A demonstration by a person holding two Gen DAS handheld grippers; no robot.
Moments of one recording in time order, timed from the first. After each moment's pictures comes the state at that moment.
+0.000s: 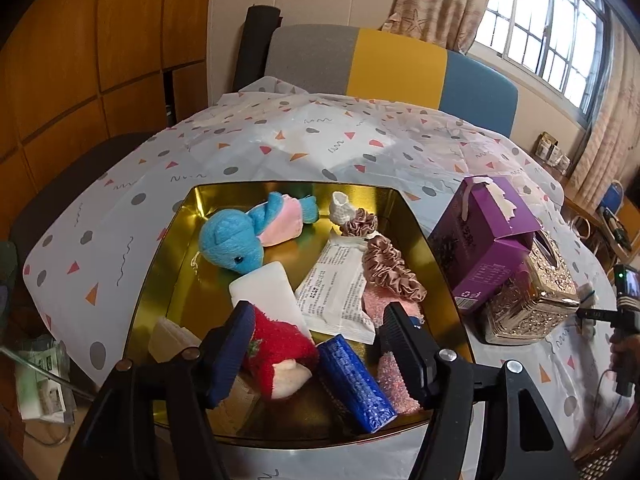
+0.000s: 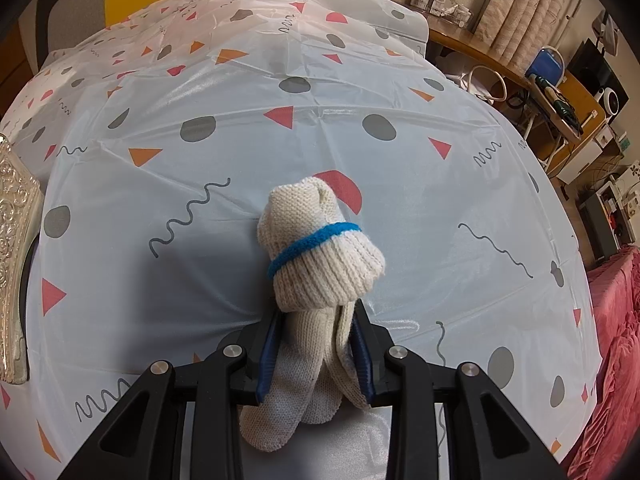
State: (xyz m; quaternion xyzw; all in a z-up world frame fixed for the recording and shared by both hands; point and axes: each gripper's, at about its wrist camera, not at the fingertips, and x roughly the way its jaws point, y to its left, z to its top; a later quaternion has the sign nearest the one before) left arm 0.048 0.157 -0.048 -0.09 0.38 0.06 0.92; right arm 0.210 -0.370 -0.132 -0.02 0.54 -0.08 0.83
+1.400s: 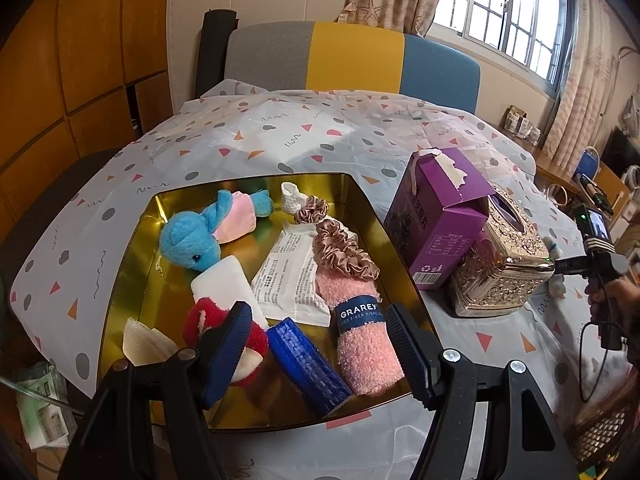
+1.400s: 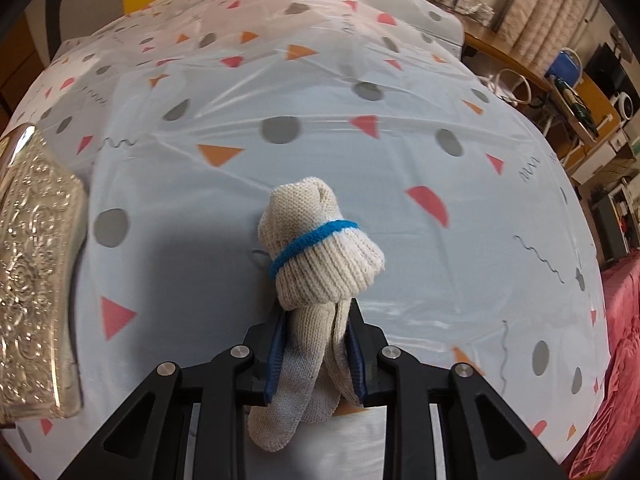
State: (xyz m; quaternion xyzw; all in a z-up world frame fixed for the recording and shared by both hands) left arm 0.041 0.125 -0.047 -0.05 0.39 0.01 0.92; right arm 0.230 -0.307 -0.128 -0.02 0.57 -0.06 0.82
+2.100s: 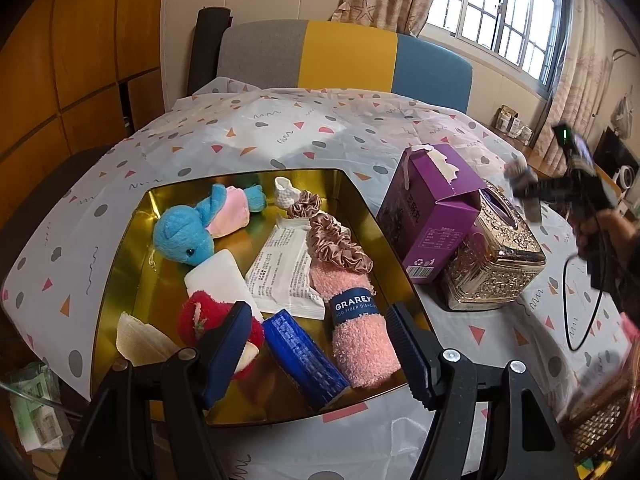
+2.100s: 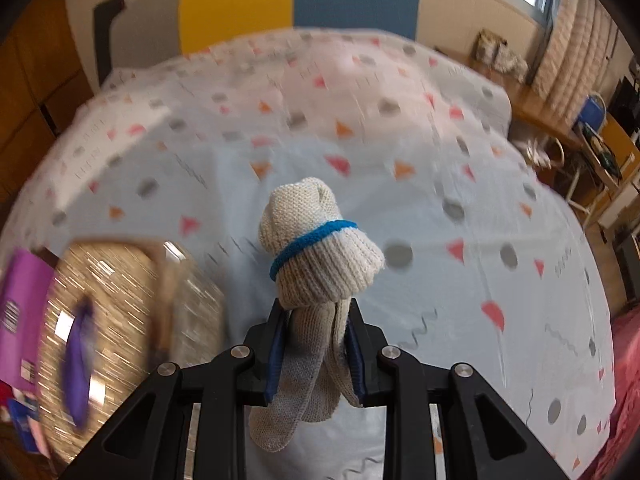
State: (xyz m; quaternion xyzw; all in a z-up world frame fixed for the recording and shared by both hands) left arm 0.037 0.128 -0.051 -0.06 0.39 -0.01 0.92; right arm 0.271 -0.225 -0.051 -0.01 0.49 0.01 0.87
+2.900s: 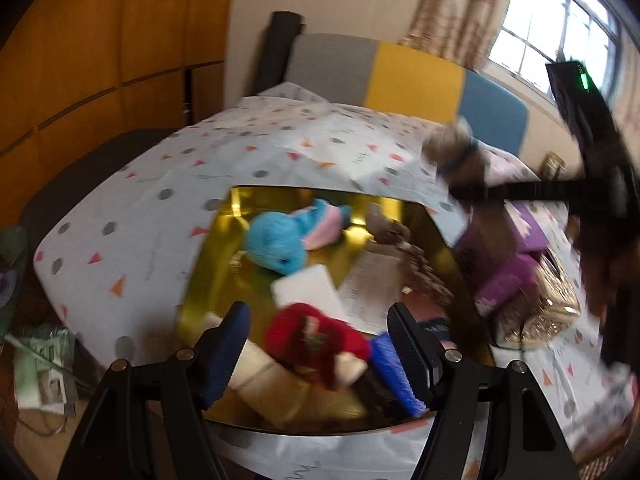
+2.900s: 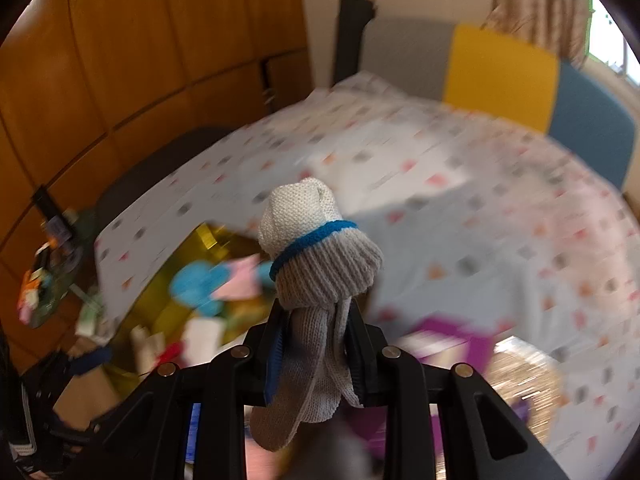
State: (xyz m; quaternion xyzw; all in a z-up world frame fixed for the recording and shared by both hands) left arm 0.023 0.204 -0.042 -0.12 0.36 0.09 0.92; right arm 0.204 0.052 0.005 -0.10 0.43 0.34 0.83
